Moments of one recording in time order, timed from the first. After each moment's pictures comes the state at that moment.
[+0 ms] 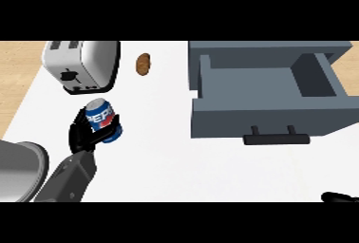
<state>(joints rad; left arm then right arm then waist) -0.54 0.16 0.33 -0.33 0.29 0.17 -0.72 0.10 -0.10 -0.30 -2.22 -0.12 0.10 0.28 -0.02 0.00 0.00</state>
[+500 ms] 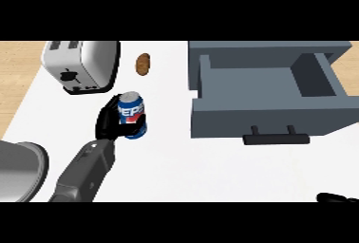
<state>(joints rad) -0.65 0.09 0.20 -0.31 0.20 0.01 -0.70 0.10 -0.08 -0.28 -2.25 -0.08 0.09 0.28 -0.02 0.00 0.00</state>
